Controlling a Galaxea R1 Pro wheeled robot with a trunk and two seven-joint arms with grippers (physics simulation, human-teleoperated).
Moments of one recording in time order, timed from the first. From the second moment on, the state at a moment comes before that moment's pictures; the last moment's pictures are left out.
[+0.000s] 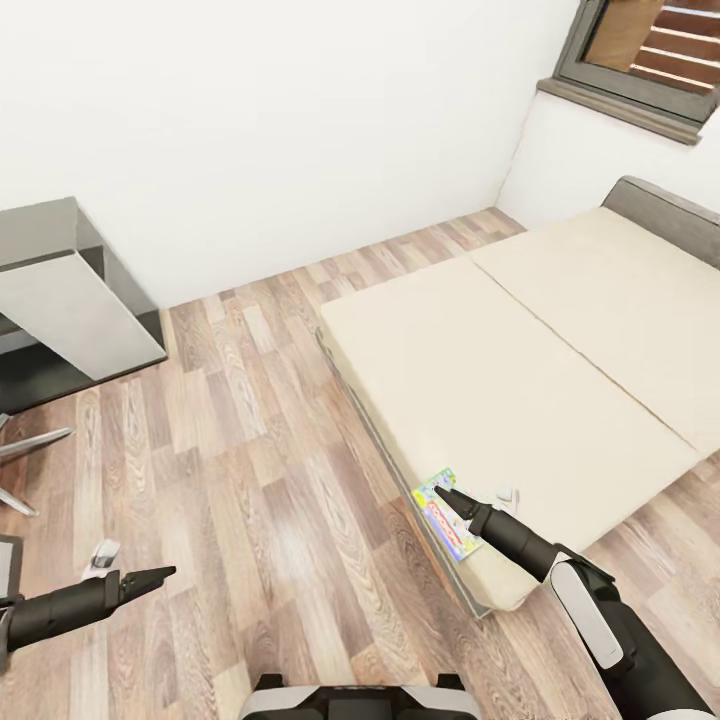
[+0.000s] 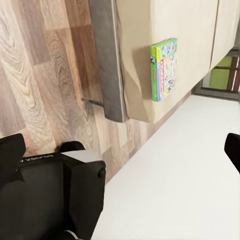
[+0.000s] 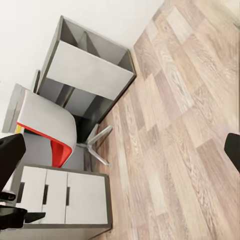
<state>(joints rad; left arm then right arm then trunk) -0.44 0.42 0.44 -0.75 -0.03 0.72 -1.41 -0.41 -0.19 0.03 -1.10 -0.74 0.35 0.79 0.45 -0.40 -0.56</state>
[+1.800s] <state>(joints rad) -0.44 0.45 0.44 -0.77 -0.02 0.72 -1.42 -0.36 -0.18 0.03 -1.10 -0.80 0.26 0.82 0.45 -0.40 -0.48</state>
